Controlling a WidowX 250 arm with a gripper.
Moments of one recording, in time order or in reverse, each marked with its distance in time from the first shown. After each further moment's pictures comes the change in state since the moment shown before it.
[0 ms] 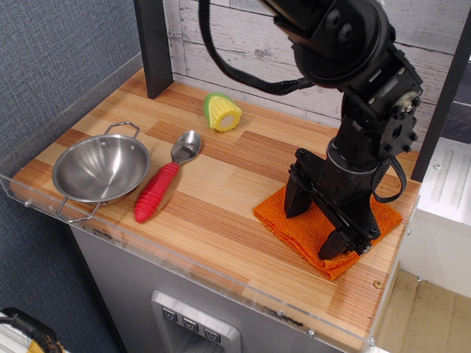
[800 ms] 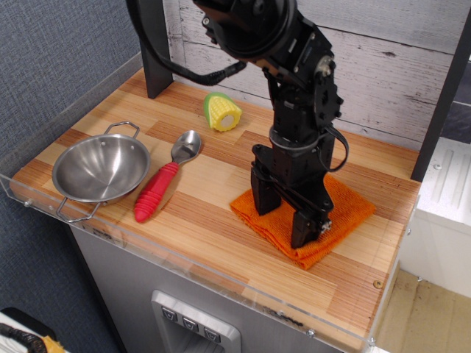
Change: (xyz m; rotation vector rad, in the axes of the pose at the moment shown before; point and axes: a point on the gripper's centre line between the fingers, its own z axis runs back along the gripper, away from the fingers) arm -0.028 0.053 -0.009 -0.124 0.000 0.113
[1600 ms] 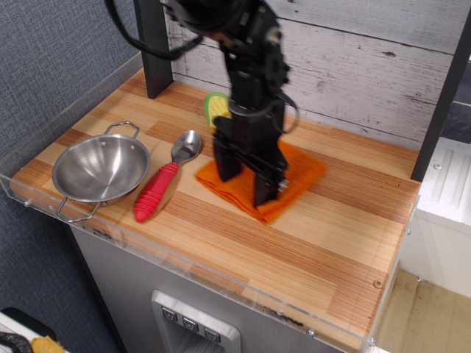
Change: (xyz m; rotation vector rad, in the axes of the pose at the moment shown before) arm -0.007 0.067 -0.002 0.045 0.002 0.118
